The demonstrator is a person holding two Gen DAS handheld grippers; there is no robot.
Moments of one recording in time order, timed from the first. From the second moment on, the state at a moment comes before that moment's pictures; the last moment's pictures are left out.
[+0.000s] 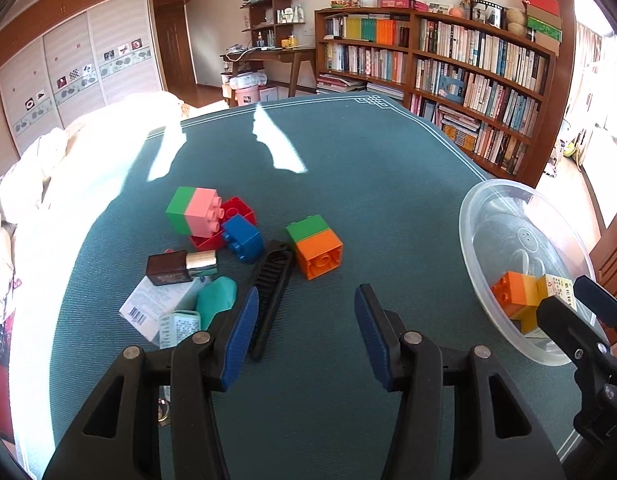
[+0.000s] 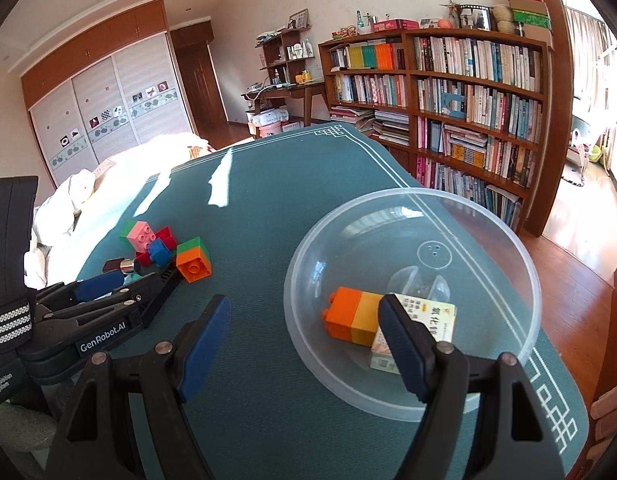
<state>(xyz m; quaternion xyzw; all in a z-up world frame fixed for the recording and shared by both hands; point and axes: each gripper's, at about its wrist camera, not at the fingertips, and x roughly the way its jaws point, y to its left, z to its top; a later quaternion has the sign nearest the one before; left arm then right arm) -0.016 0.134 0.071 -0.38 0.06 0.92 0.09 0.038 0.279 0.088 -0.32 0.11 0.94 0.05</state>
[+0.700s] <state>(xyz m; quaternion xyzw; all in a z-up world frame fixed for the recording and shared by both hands) 0.020 0.012 0.037 -0.42 0.01 0.90 0.05 0.003 0.171 0.053 -0.39 0.09 0.91 -0.08</state>
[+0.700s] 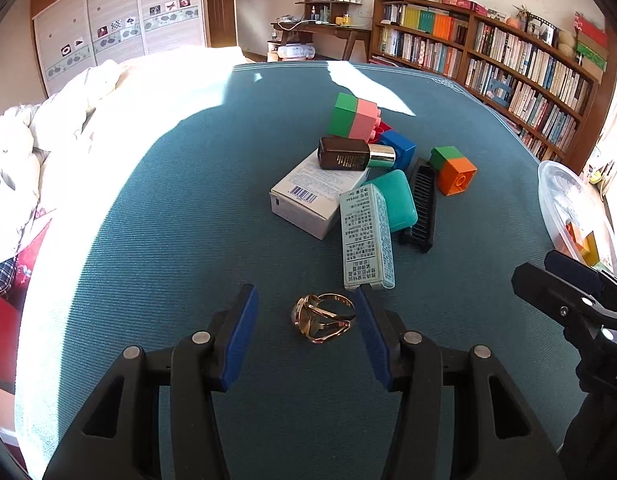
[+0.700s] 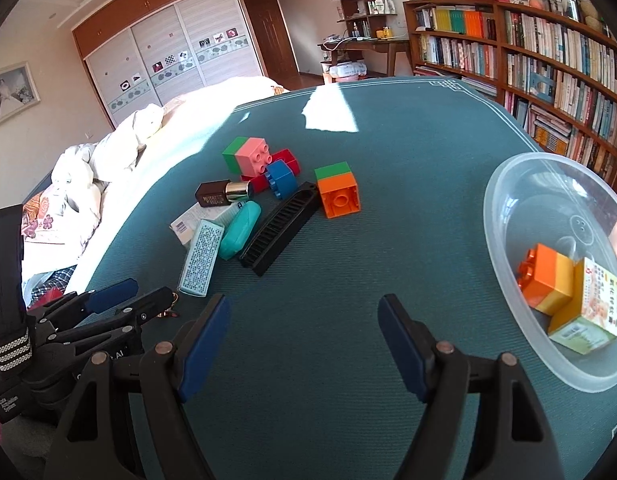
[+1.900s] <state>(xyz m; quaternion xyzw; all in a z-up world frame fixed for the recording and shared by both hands) 0.040 -0.017 0.029 -0.42 0.00 0.90 0.08 -0.074 0.080 0.025 -0.46 0.09 0.86 -0.18</state>
